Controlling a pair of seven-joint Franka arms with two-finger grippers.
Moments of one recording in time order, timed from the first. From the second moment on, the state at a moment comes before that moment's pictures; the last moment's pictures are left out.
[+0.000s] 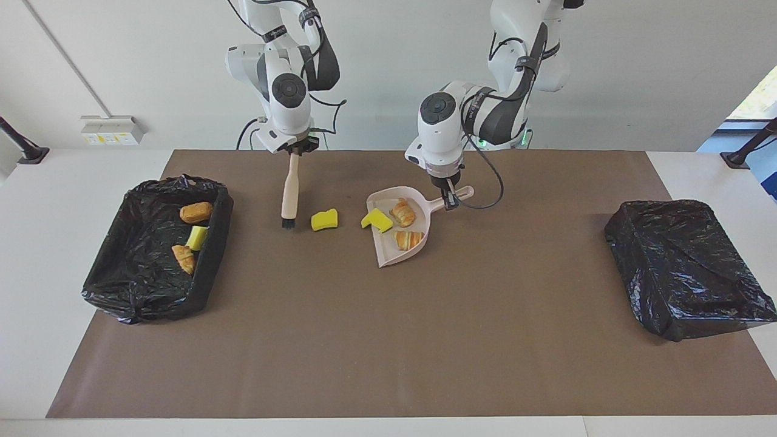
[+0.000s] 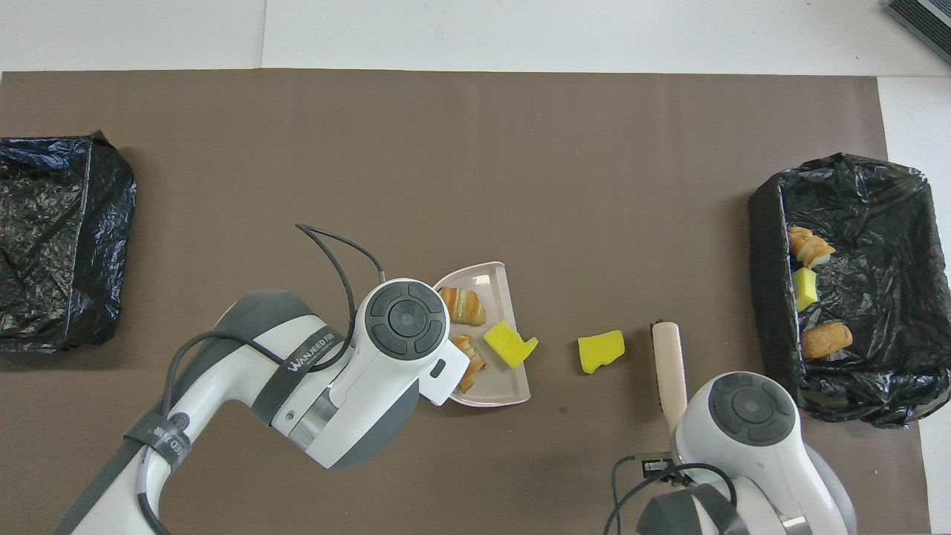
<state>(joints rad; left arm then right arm) -0.62 0.11 -0.08 -2.03 0.13 1.95 0.72 0.02 -0.39 0.33 -2.60 0.07 1.80 0.28</state>
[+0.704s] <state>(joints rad) -0.62 0.10 -0.07 -2.06 0.13 1.97 0.70 0.04 -0.19 0.38 -2.58 0.41 2.08 0.28</state>
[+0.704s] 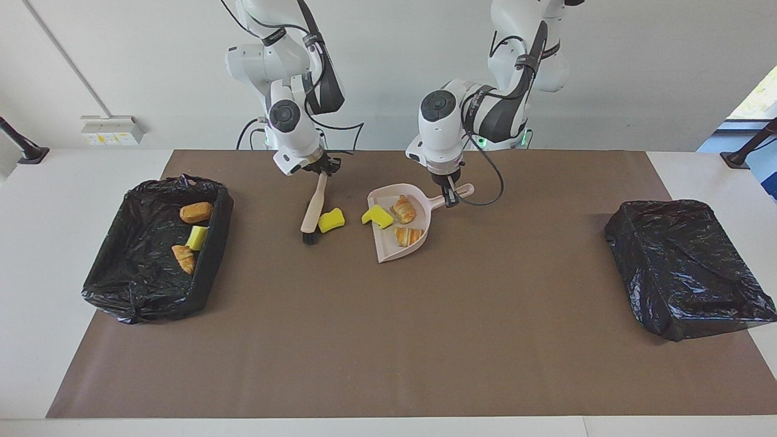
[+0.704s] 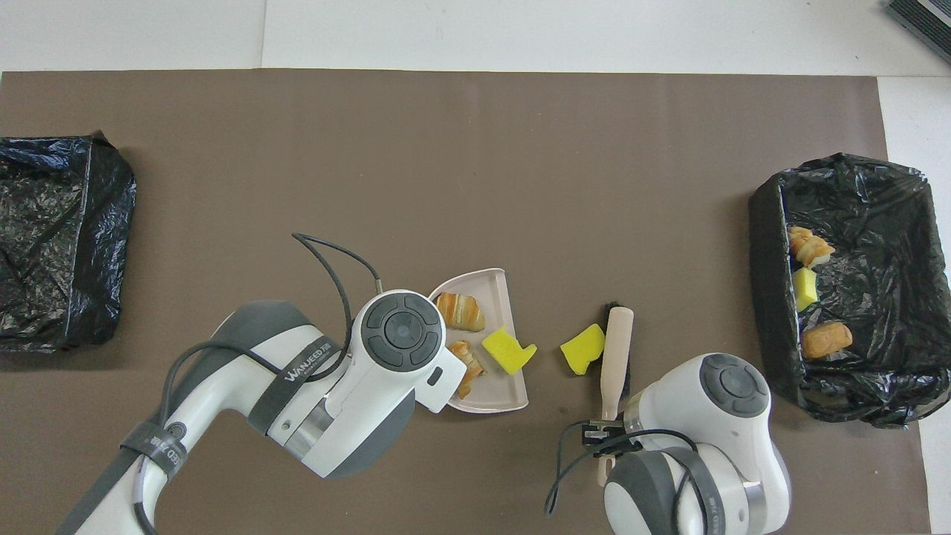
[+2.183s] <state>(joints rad) -0.47 0.10 -0.06 -2.09 0.11 2.06 0.86 0.06 -0.09 0.54 -2.37 0.47 2.06 0.13</state>
